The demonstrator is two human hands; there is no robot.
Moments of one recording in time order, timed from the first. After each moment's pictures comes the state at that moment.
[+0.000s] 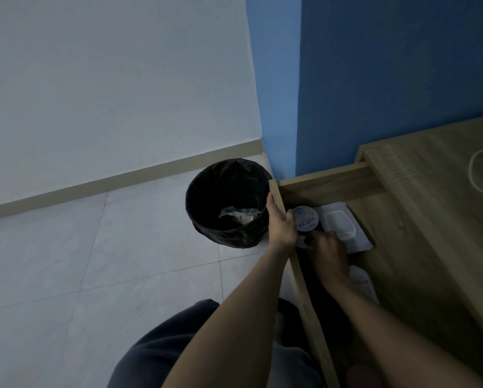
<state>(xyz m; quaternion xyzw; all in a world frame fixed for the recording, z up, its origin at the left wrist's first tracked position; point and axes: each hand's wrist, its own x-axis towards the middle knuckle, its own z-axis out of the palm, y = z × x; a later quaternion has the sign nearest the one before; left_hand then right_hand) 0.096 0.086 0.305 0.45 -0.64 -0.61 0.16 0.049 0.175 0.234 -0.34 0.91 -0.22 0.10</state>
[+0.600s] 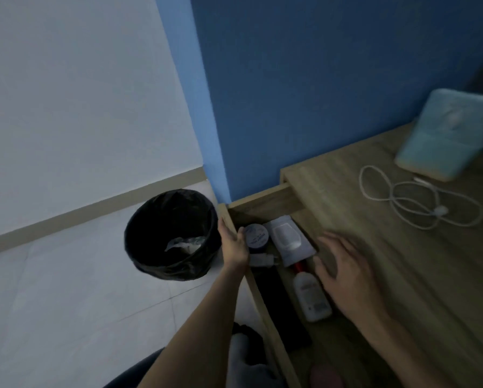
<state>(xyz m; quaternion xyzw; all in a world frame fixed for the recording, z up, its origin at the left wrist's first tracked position) 0.067 0.102 0.303 0.44 -0.63 -0.62 0.17 0.025 0.302 0.349 -0.29 0.90 -0.34 0.01</state>
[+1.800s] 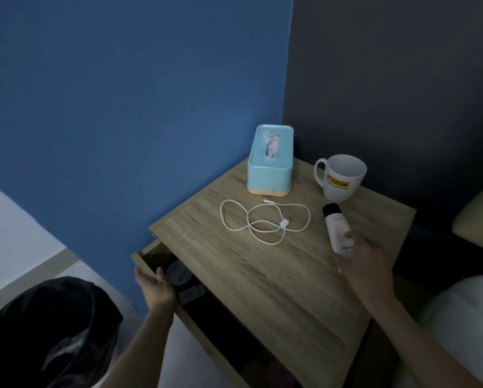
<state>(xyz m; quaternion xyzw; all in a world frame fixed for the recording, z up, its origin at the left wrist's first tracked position) -0.028 0.154 0.285 0.42 -0.66 -0.59 0.18 -0.072 0.506 0.365 0.09 0.96 -0.28 -0.04</state>
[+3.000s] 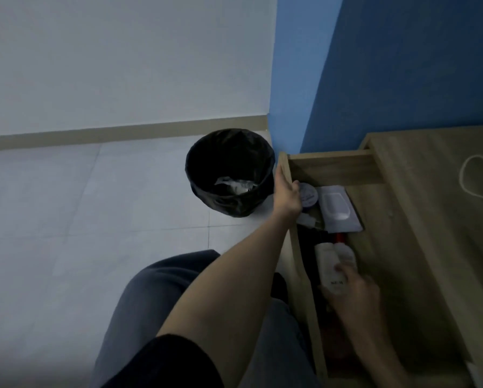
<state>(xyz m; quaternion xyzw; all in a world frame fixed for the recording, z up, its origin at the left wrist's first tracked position) 0.091 0.101 0.318 0.44 -0.62 -0.62 0.19 0.115 0.302 0.304 -0.23 0.92 -0.22 0.22</state>
